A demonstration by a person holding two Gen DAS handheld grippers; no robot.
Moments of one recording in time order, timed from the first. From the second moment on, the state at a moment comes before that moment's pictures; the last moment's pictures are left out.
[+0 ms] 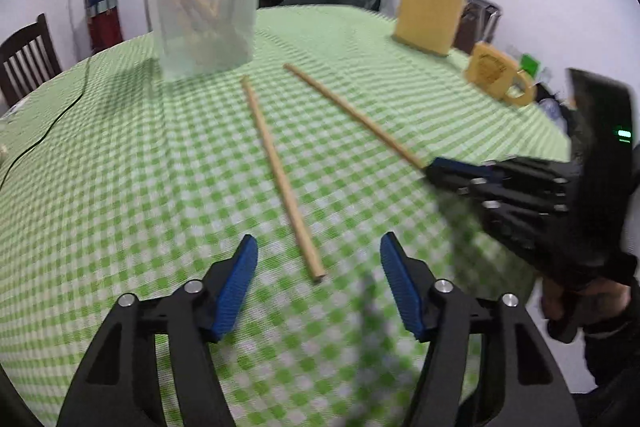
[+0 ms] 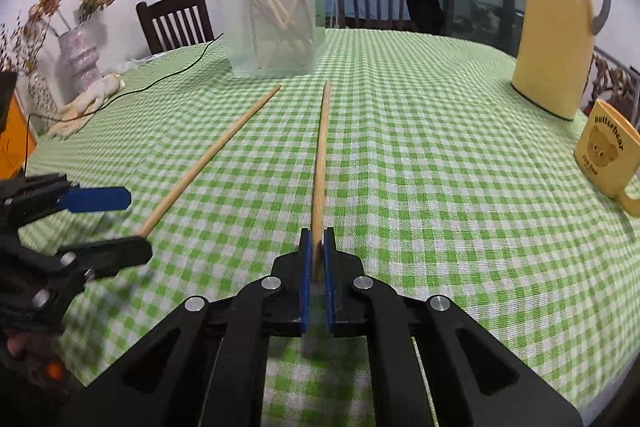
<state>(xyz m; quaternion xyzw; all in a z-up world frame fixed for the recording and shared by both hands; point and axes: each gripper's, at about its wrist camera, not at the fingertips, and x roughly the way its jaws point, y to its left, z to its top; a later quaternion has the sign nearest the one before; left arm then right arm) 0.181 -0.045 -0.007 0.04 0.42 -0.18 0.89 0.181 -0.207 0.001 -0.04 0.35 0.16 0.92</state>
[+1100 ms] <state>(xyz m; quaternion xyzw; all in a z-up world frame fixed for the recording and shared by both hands) 0.197 -0.006 -0.011 0.00 0.43 -0.12 0.89 0.172 -0.198 0.000 -0.06 0.35 0.18 0.92</state>
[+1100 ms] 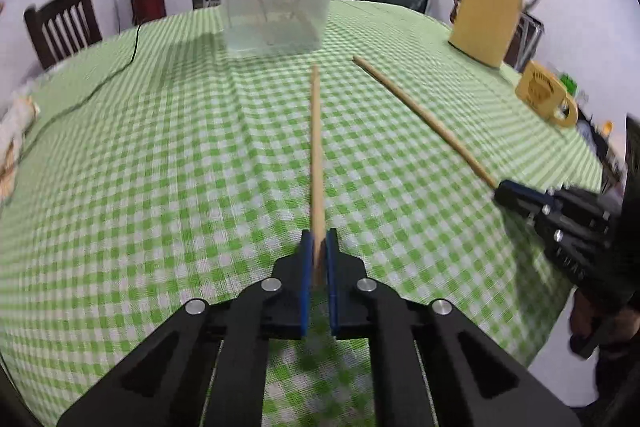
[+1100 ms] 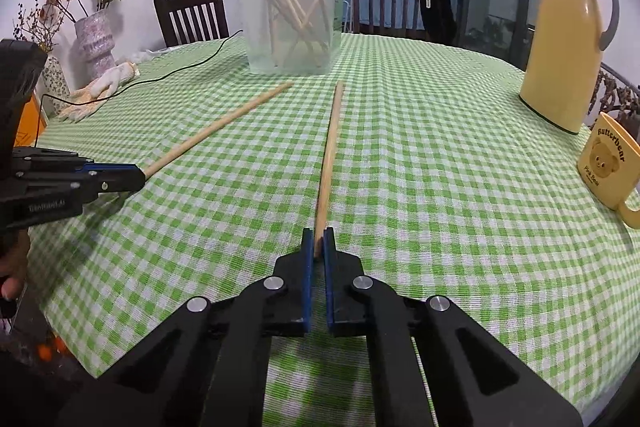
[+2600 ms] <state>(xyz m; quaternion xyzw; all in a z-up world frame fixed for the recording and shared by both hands) 0.169 0.052 0.173 -0.01 0.26 -0.15 0.95 0.175 -0.185 0.155 -0.09 0.18 0.22 0.95</state>
